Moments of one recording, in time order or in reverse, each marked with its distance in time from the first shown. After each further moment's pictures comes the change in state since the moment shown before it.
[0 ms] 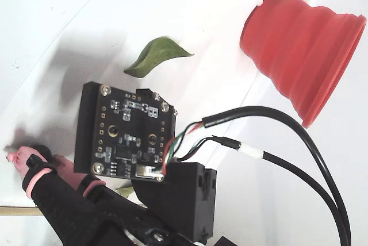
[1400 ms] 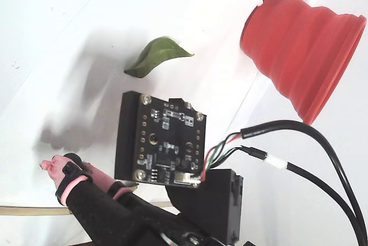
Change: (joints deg) arm 3.3 7.6 1.1 7.2 -1.8
